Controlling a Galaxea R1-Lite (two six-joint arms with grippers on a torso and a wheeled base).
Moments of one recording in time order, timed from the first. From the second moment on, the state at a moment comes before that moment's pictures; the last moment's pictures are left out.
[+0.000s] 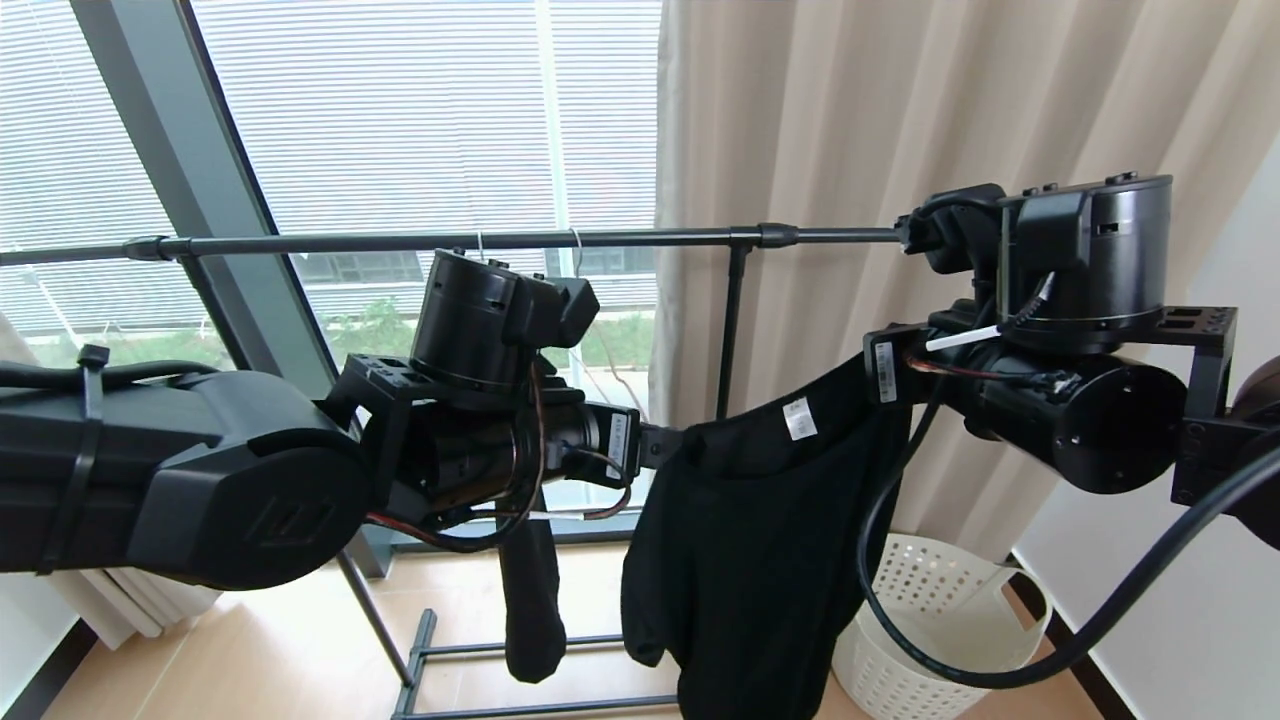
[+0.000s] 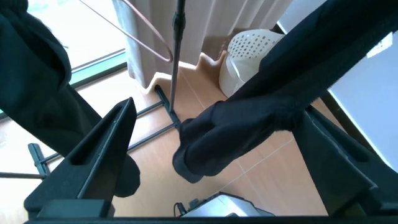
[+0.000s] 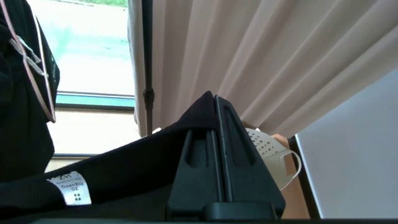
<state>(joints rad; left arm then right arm) -0.69 1.79 -1.12 -0.17 0.11 -0.20 0.62 1.66 -1.08 -0.22 -0.69 0.05</state>
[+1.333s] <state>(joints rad) -0.55 2.25 -1.63 -0.15 0.28 -0.26 0.56 1.70 -1.11 -0.22 -0.68 0.05</state>
